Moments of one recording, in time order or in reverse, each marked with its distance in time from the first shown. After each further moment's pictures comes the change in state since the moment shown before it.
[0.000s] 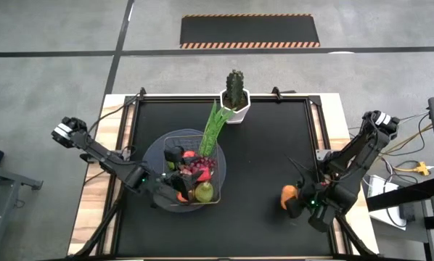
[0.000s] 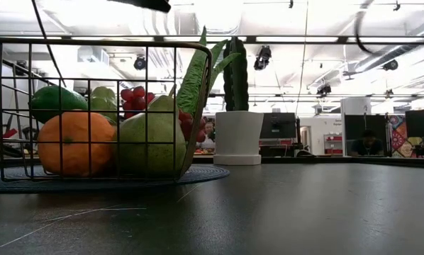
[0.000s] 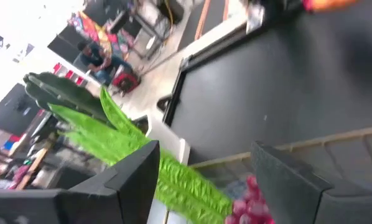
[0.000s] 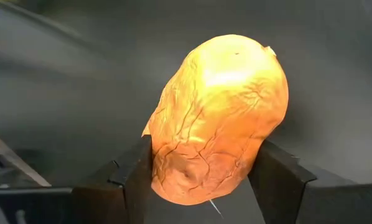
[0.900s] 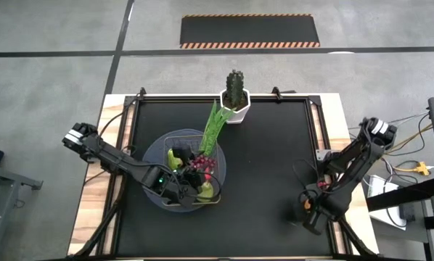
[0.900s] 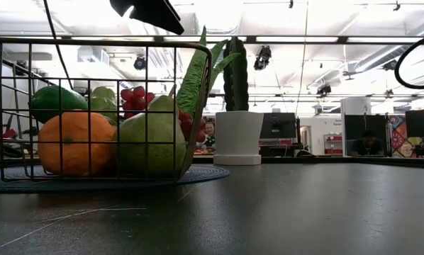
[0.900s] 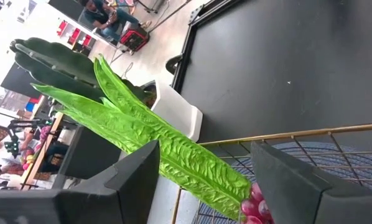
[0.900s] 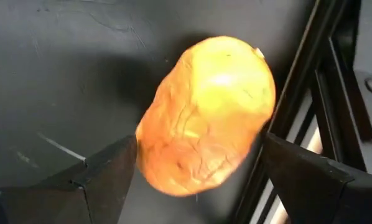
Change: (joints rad) left arm 0.086 0.167 0.213 -0.336 -0.006 -0.185; right arm 0.011 0.130 -0.040 -0.029 -0.537 0.258
